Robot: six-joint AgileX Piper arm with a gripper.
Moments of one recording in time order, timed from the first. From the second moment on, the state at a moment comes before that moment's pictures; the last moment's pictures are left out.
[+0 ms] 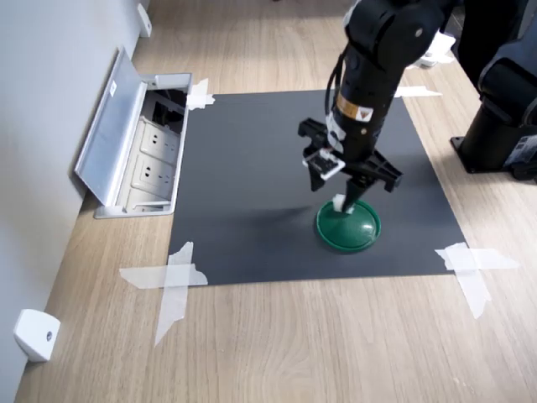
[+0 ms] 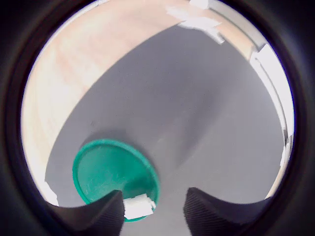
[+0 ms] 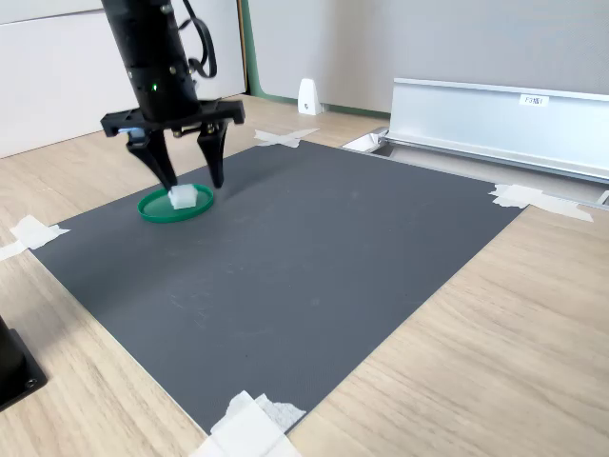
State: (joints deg) arm 20.9 85.0 -47.5 -0.9 35.3 -18.6
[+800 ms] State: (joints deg) arm 4.6 26.9 -18.2 10.9 8.7 -16.5
